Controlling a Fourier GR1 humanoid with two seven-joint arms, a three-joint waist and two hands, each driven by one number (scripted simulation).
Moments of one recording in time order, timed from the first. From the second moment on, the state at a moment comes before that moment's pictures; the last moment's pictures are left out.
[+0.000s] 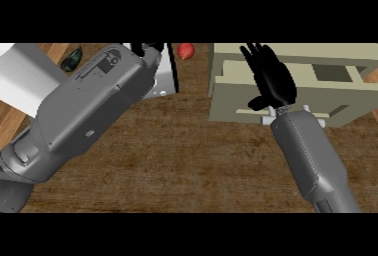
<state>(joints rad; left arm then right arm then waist) -1.23 0.30 -0.59 -0.88 0.88 0.84 0.00 -0.70 -0.13 -0.01 -0.90 1.26 -0.30 -0.11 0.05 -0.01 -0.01</state>
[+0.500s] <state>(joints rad) -1.17 0.36 -0.58 -0.99 0.85 0.84 0.05 -0.87 -0.15 -0.09 -0.60 1.29 -0.51 -0.14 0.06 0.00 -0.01</state>
